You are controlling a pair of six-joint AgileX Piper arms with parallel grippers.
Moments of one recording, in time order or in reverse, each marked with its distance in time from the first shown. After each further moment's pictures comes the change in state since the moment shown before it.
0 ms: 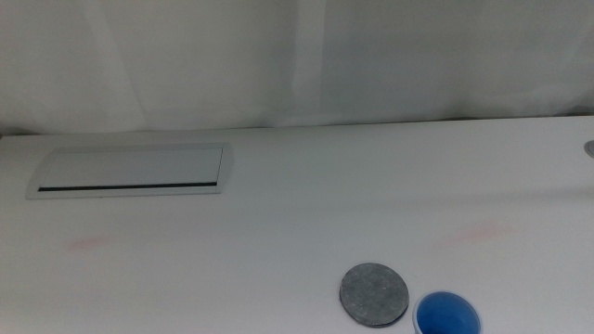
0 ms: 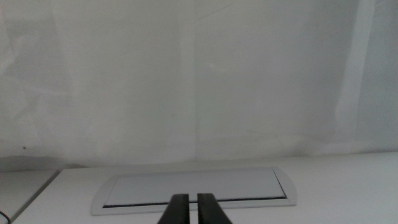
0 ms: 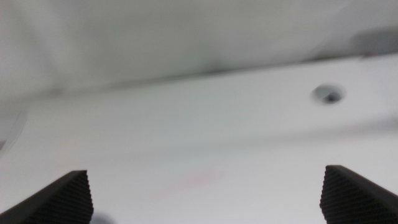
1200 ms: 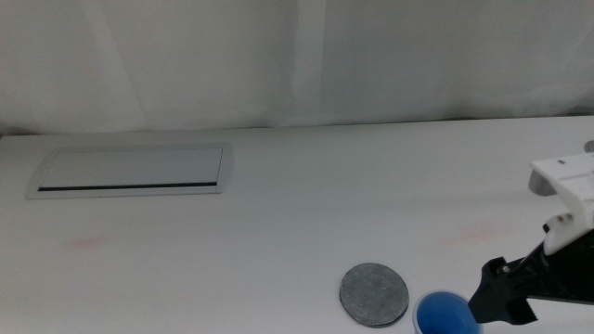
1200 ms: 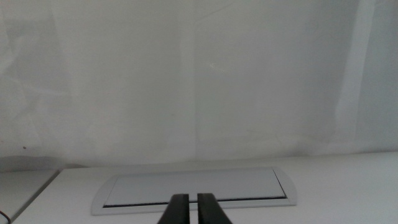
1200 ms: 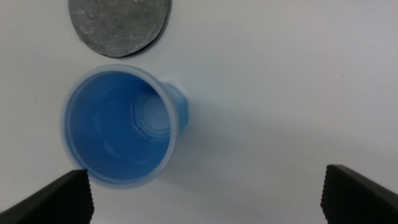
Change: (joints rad) left arm 0.000 0.000 0.000 0.000 0.000 0.000; right arm 0.419 0.599 0.130 0.023 0.071 -0.035
